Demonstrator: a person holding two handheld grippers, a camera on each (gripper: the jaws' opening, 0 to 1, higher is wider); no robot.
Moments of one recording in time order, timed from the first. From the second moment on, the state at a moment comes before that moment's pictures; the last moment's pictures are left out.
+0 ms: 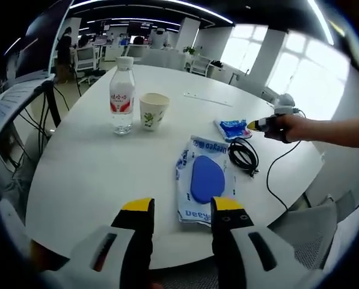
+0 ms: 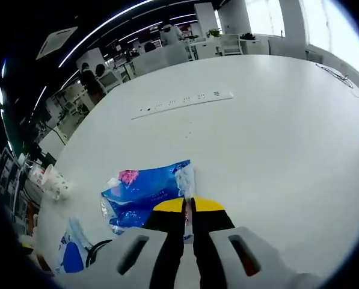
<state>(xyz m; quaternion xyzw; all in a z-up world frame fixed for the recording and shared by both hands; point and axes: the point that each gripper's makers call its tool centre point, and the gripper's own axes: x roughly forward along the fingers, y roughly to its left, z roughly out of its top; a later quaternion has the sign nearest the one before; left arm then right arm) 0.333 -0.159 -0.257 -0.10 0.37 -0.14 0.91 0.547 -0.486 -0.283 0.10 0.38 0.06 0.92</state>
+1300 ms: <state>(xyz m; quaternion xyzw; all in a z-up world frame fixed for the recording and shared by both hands) 0.329 -0.164 -0.259 -0.11 0.37 -0.14 0.91 0.537 -0.509 -0.274 0.09 0.39 0.06 0.92</state>
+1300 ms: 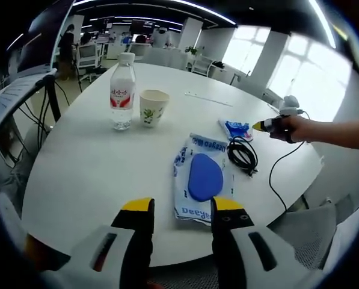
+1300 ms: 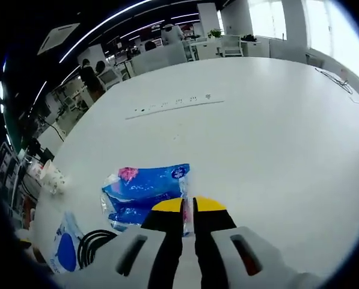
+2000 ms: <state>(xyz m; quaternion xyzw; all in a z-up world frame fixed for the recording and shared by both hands) 0.325 -0.168 -0.266 -0.10 0.38 -0.15 0.91 0.513 -0.502 -0.277 0.07 0.40 0.08 0.91</state>
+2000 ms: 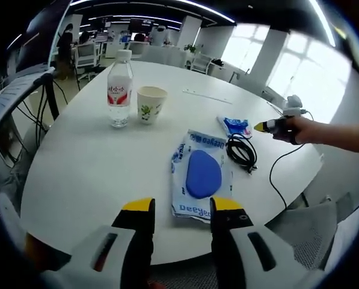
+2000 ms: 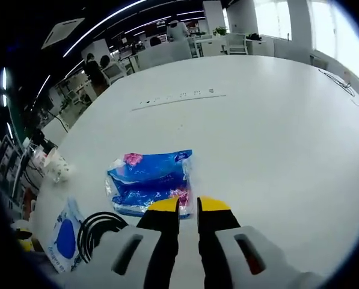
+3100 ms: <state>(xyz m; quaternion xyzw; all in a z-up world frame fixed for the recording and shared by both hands) 0.320 -0.167 -0.273 -0.12 0.39 -0.13 0.90 0.517 -0.389 -0.301 -0.05 0.38 0.29 0.88</state>
